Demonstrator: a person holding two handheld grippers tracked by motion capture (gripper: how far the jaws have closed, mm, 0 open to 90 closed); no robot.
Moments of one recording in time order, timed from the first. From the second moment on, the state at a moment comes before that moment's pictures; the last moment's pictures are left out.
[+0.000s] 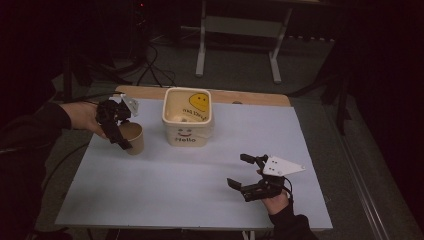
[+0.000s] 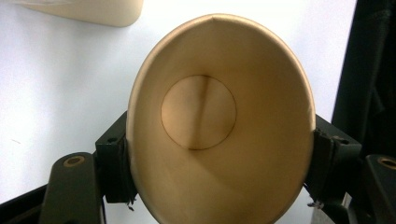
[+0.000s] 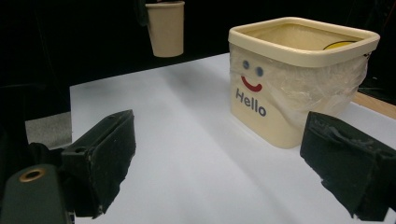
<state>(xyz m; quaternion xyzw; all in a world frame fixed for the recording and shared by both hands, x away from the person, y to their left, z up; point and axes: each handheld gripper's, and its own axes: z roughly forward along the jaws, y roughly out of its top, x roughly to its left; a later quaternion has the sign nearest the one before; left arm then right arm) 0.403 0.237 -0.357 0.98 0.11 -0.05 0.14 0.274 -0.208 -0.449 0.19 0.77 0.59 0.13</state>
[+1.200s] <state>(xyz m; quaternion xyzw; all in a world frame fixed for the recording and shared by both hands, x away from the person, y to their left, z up) 0.421 0.215 -0.286 0.98 0.09 -0.01 0.16 0.274 -0.207 -0.450 0.19 0.78 0.59 0.12</state>
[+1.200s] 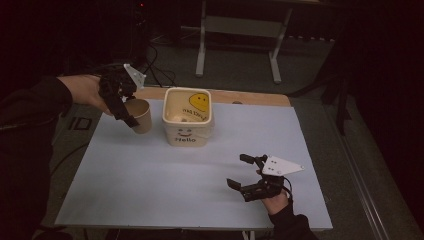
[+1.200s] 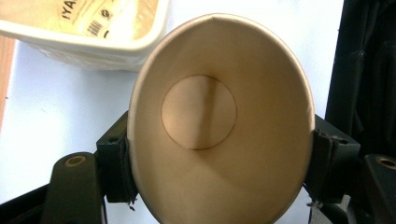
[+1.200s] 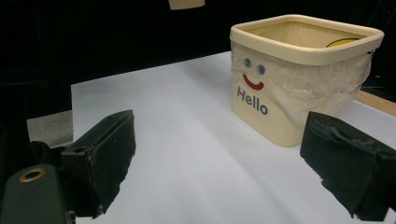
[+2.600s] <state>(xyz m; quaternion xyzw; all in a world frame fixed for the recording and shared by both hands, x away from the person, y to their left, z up) 0.454 0.147 -0.252 0.98 0.06 0.00 0.16 0.274 -0.210 -0.450 0.19 0.77 0.59 0.12</state>
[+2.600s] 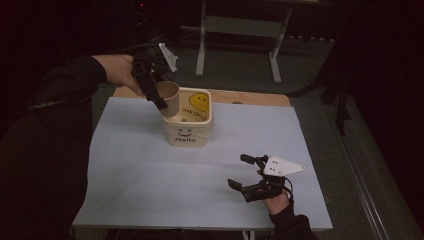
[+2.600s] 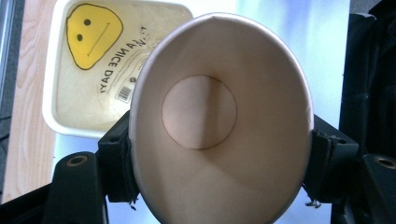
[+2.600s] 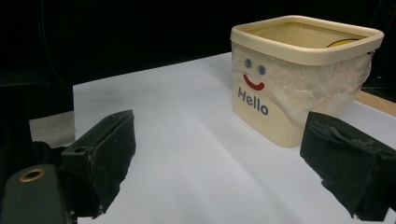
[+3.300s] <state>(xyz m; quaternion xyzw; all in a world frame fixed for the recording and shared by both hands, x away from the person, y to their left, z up) 0.479 0.120 -0.244 0.99 0.05 0.01 0.15 0.271 -0.211 -0.448 0.19 0.77 0.60 0.12</state>
